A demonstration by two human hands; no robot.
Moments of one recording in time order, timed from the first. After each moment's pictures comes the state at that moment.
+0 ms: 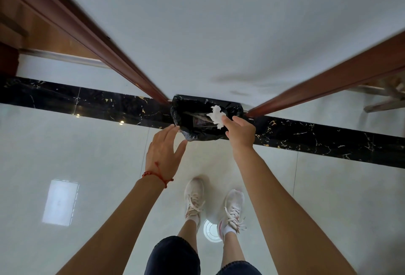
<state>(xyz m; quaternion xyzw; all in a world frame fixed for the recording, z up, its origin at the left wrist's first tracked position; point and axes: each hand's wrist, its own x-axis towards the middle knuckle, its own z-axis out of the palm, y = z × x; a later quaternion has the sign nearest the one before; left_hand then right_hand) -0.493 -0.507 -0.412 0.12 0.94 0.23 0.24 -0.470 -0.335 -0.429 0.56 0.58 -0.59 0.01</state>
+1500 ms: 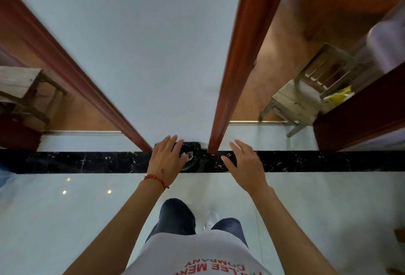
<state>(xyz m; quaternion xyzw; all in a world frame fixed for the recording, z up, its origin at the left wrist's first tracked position) -0.392 -0.441 -0.118 0.36 0.92 0.10 0.16 -0.255 -0.266 -0.126 0.26 0.94 -0.22 -0.01</state>
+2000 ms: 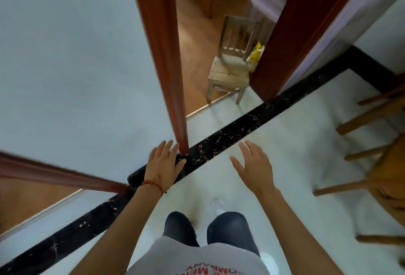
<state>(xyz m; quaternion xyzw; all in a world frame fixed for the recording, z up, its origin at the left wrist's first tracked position) -0.414 -0.406 -0.124 0.59 0.79 0.04 0.19 -0.186 -0.317 -0.116 0.54 0.82 -0.16 -0.04</state>
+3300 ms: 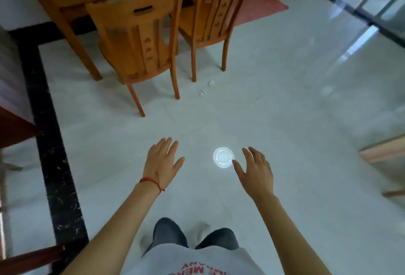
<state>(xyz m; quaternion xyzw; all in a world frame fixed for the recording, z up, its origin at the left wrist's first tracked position) -0.014 -0.589 -0.114 0.97 0.14 -0.07 0.18 0.065 -0.829 -0.101 0.97 0.14 -0.09 -0.16</state>
